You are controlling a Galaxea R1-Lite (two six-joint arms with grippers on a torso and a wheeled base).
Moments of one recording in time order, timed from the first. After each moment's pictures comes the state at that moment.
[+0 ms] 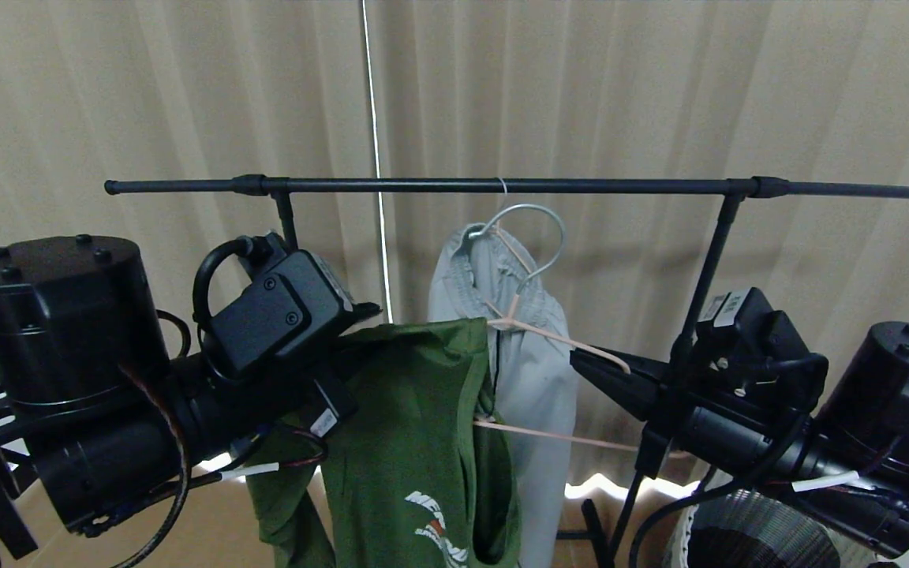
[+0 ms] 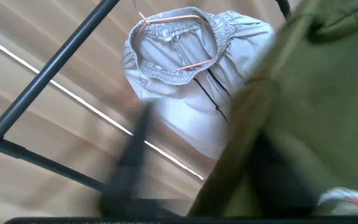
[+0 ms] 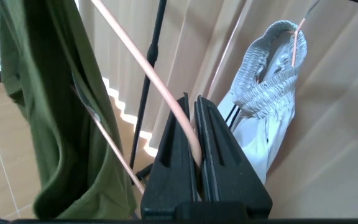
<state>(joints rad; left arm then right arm) -0.63 1.48 -0.64 -0.69 -0.02 0.64 0.63 1.63 -0.40 -1.17 0.15 -0.13</state>
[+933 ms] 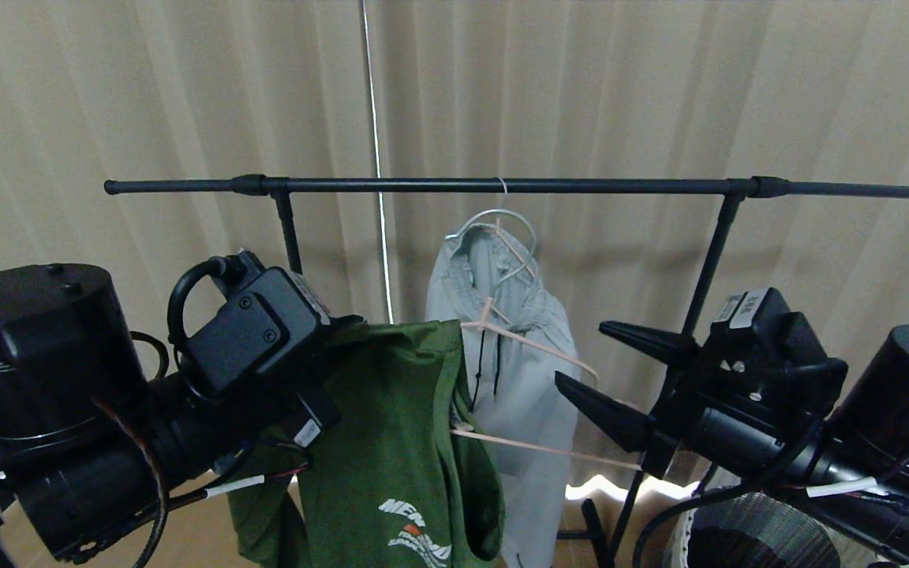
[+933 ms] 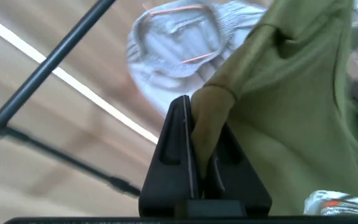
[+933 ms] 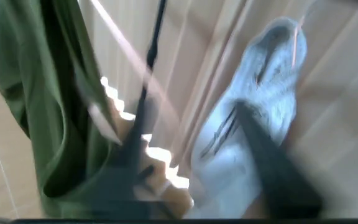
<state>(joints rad) -0.62 1.46 -0.56 -0.78 0.04 0.63 0.62 1.62 -0.38 -1.20 0.14 -0.14</state>
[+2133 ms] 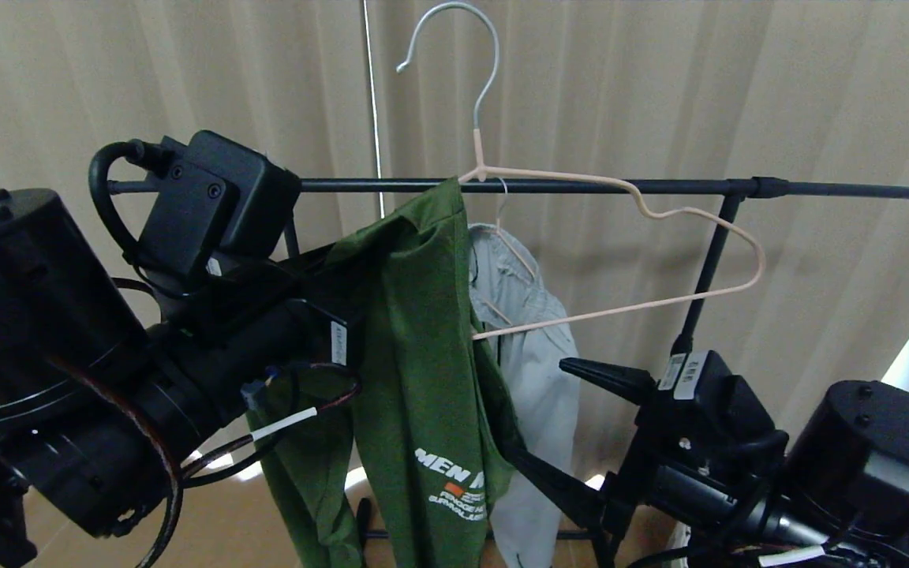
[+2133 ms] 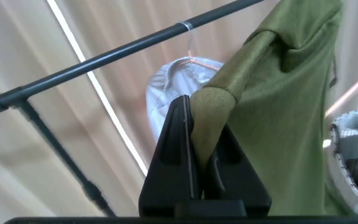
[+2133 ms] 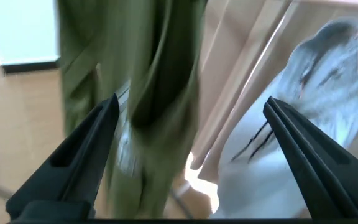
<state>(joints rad) -0.75 1.48 -0.68 -0.88 0.29 0.31 0.74 1.76 -0.32 -1.38 0.14 -0.14</state>
